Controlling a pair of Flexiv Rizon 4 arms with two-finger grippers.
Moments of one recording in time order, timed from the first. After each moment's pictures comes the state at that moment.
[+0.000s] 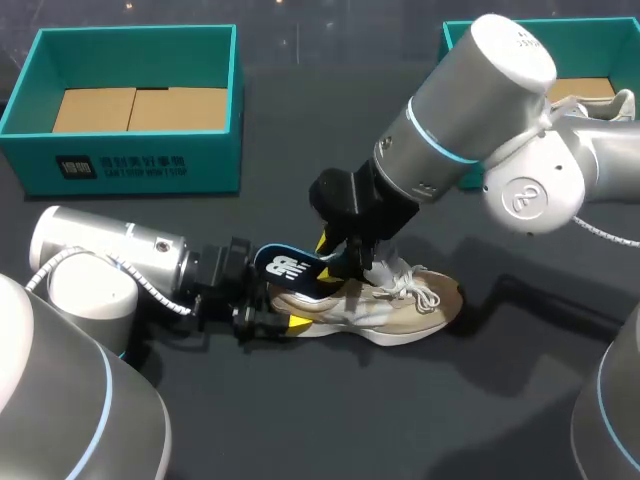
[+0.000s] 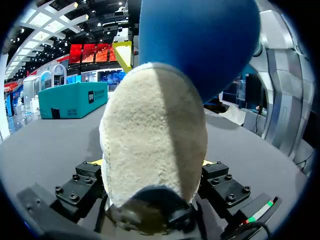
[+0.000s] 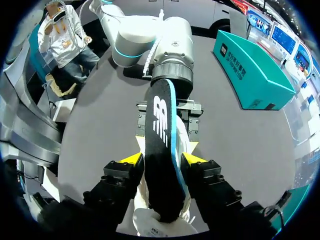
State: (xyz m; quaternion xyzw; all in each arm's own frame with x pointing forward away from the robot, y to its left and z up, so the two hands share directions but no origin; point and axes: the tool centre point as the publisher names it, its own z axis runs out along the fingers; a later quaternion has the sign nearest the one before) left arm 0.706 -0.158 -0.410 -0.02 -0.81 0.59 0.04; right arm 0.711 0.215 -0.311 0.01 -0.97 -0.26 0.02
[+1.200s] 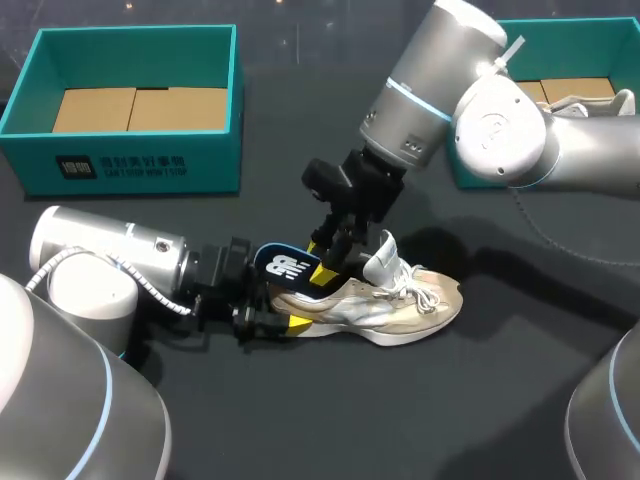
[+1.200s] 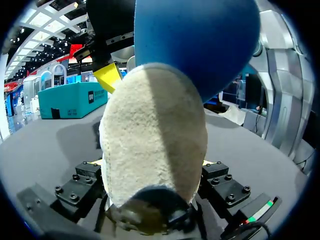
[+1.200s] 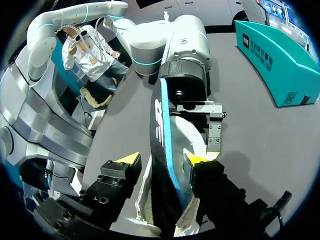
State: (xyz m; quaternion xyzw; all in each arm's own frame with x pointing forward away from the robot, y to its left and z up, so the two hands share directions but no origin) left arm 0.706 -0.158 -0.410 -0.02 -0.81 0.59 0.04; right arm 0.707 0.230 -0.327 0.03 -0.93 -0.29 0.21
